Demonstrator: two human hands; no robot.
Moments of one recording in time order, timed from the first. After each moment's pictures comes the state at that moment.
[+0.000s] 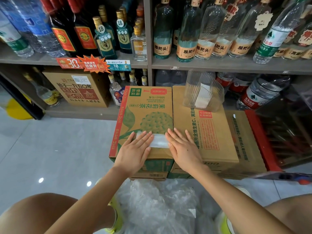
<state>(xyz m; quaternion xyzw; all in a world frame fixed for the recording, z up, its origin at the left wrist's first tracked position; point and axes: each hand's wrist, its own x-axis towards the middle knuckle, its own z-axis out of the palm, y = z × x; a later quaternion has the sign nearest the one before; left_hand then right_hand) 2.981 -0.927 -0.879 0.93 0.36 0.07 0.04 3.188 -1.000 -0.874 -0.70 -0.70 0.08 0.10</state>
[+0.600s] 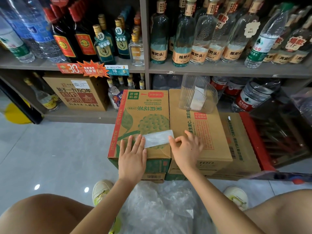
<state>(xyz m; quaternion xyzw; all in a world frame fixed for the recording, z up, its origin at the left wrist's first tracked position) 2.995 -0.961 -0.879 0.86 0.50 0.07 0.02 3.173 -1.003 -0.866 -0.86 -0.42 0.04 0.27</state>
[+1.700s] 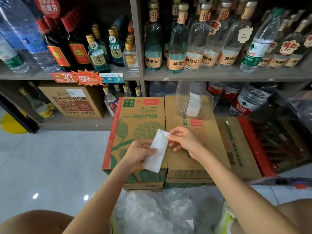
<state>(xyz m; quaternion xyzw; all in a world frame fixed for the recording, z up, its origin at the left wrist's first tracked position) 3.042 -0.919 -0.829 0.51 0.51 0.19 0.67 3.224 -0.969 -0.812 -0.67 -0.33 0.51 0.43</state>
